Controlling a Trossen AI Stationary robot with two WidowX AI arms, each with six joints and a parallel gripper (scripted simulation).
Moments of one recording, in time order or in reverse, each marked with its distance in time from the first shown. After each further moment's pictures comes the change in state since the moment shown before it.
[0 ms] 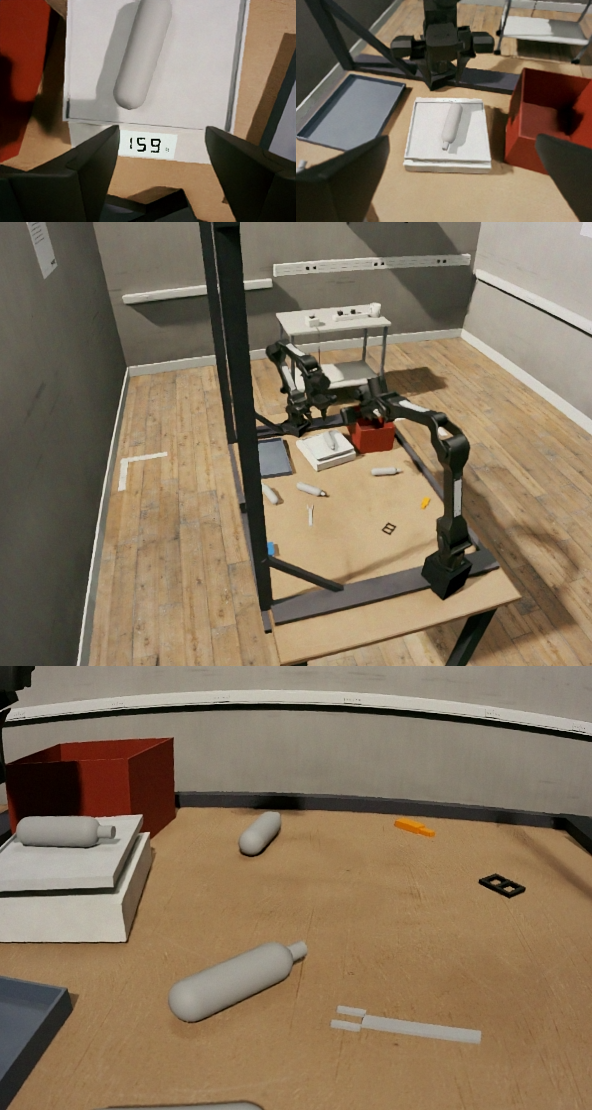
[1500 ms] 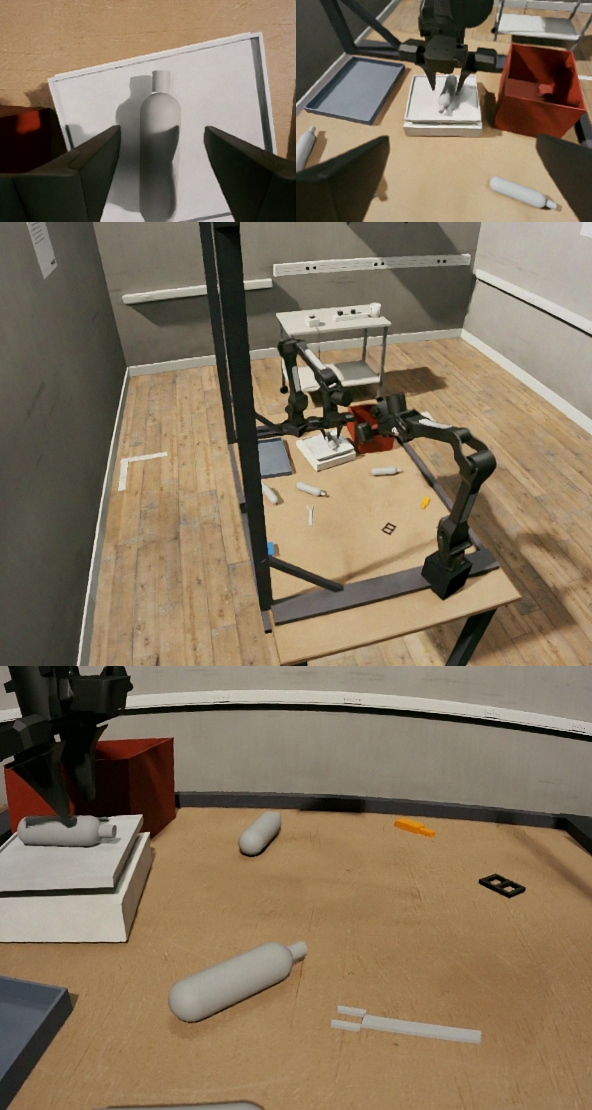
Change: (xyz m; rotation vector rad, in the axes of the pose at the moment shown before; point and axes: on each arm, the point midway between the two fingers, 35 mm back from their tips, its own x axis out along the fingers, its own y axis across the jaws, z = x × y) left arm 0.057 0.012 0.077 0.275 0.045 -0.106; right arm -0.069 -0.006 -0.061 0.007 -0.014 -0.012
